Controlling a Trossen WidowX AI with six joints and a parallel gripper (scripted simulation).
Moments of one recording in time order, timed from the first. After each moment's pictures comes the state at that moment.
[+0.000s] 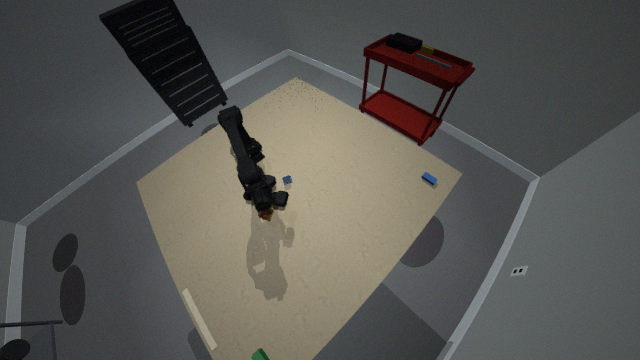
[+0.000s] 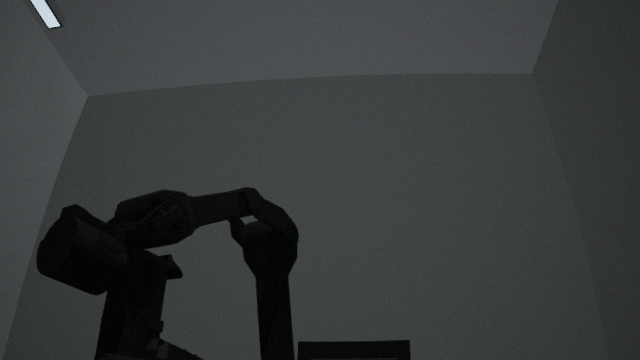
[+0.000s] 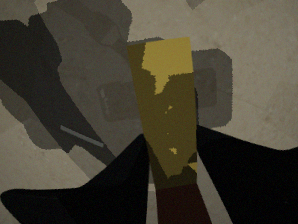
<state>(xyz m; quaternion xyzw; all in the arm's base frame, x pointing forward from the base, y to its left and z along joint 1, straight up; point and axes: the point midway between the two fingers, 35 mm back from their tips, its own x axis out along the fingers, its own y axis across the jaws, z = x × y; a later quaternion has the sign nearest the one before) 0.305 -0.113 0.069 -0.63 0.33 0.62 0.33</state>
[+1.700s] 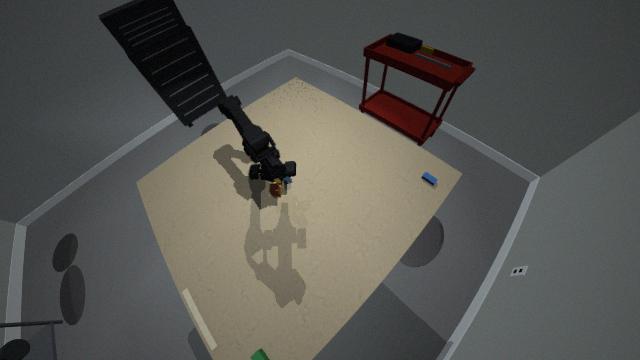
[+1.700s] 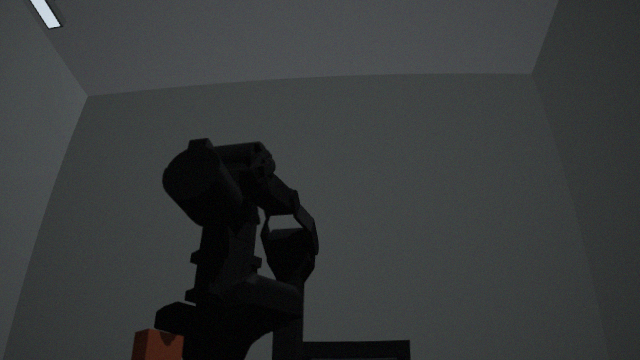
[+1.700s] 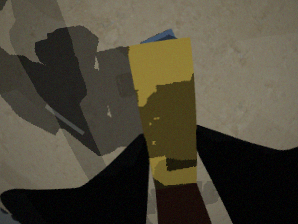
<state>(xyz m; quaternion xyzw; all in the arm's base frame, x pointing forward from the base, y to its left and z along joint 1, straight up) 0.281 -0.029 0.145 -0.67 0.25 0.65 0.25</state>
